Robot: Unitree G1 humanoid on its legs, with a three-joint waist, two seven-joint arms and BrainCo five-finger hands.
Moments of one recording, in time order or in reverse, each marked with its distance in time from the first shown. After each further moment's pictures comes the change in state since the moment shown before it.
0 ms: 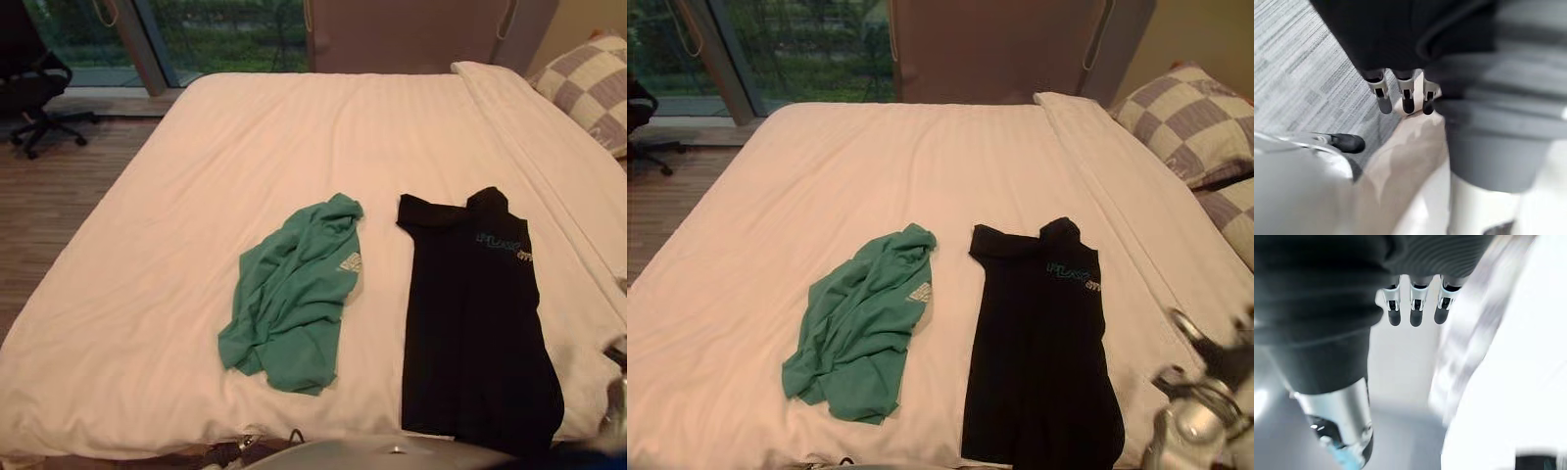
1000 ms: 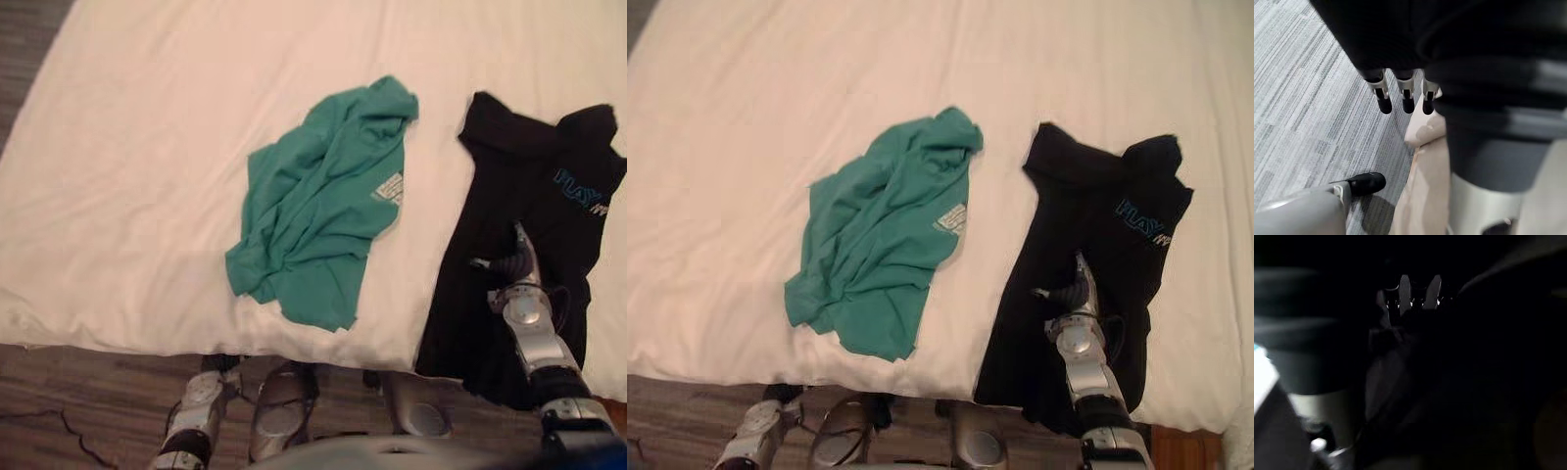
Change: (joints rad) left arm -0.274 0.161 -0.180 -0.110 0.009 -0.030 0.117; right arm -0.314 -0.058 0.465 0.408 -0.319 0.282 -0.141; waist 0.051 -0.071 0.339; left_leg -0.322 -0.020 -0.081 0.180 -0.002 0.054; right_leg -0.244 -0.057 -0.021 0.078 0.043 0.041
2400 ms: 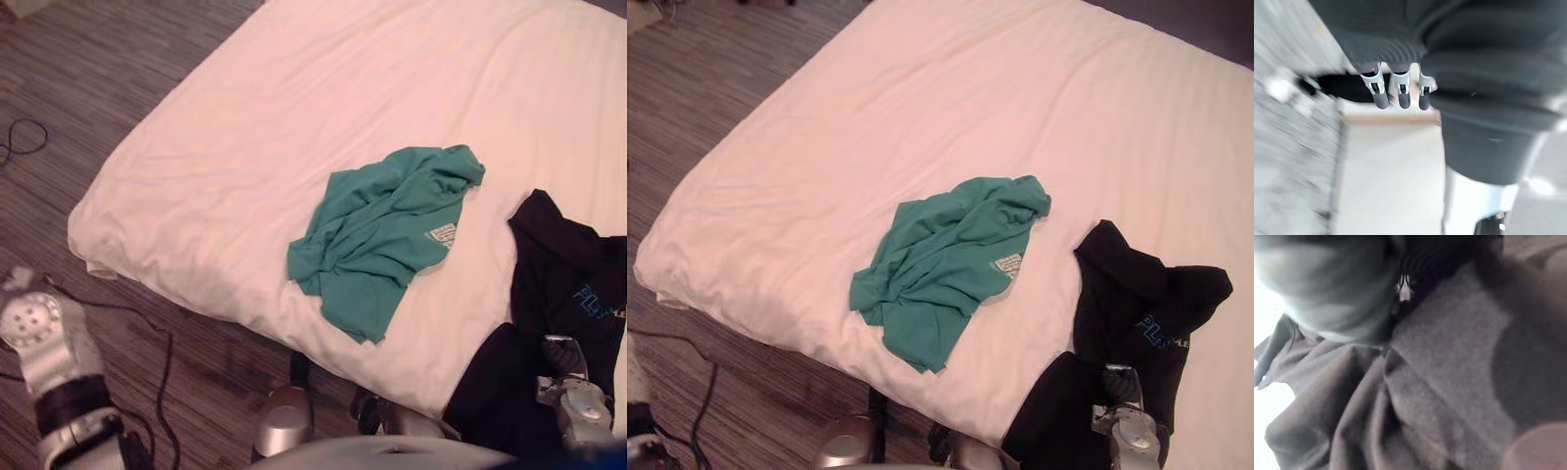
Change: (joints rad) left arm -0.186 0.339 0.630 -0.607 -0.049 -0.229 0.589; right arm 0.273 -0.005 -0.271 0.328 0.357 -0.253 0.305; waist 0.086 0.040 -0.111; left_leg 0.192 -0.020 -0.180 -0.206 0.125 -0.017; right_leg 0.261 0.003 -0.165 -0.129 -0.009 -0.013
